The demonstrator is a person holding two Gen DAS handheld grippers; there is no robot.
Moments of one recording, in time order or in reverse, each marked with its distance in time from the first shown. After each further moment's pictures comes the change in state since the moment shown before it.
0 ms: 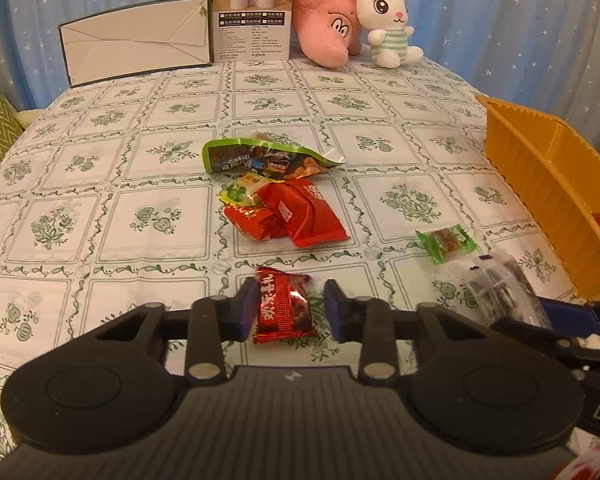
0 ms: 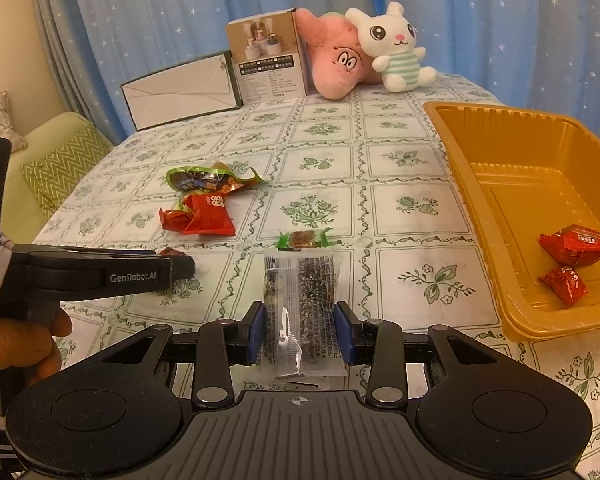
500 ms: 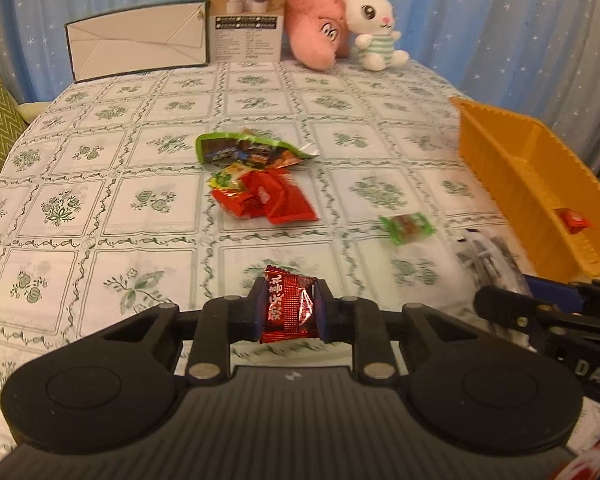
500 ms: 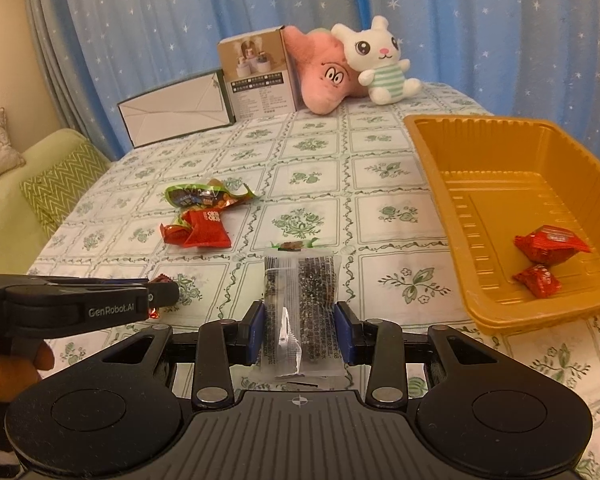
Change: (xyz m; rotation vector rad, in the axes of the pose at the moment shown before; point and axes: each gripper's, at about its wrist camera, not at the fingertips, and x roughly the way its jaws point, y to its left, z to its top) left arm -0.040 -0.018 -0.013 -0.022 0.003 -0.037; right arm -0.029 -0.005 -0.001 0.030 -0.041 -0.012
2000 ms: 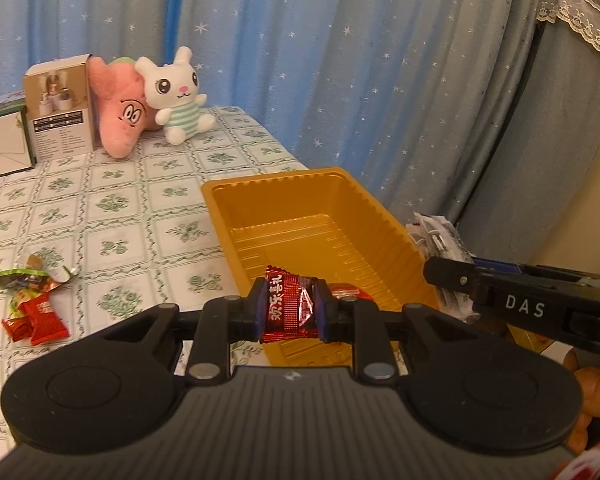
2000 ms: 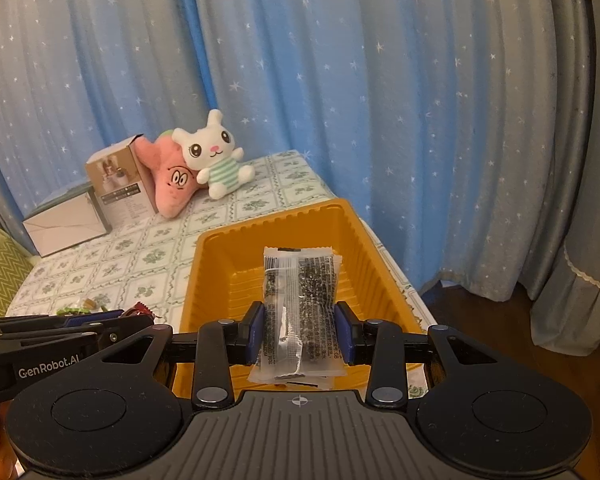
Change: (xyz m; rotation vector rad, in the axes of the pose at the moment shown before) left arm -0.039 -0.188 0.064 0.164 -0.093 -0.294; right arm -0.125 -0.151 0.059 0.182 -0.147 -0.221
